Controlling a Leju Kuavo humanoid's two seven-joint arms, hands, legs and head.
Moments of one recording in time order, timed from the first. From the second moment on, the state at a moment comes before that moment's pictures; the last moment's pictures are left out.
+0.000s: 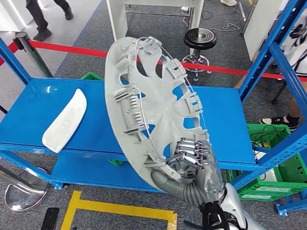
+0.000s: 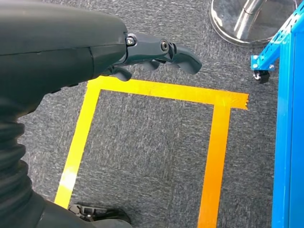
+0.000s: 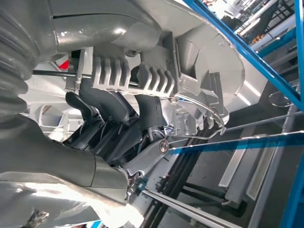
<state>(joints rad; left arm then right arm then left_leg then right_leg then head) -0.06 -0.13 0.79 -0.29 -0.95 0.20 -0.42 -0.20 -0.28 0.72 -1.89 0.84 -0.54 -0.35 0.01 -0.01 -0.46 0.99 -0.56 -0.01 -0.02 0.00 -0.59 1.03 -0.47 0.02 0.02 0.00</state>
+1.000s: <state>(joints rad) -0.06 -0.13 0.79 -0.29 -0.93 0.21 -0.41 -0.16 -0.28 0.67 -1.93 0.88 -0.55 -0.34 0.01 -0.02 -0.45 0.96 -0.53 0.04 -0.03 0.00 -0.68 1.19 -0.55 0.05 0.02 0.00</state>
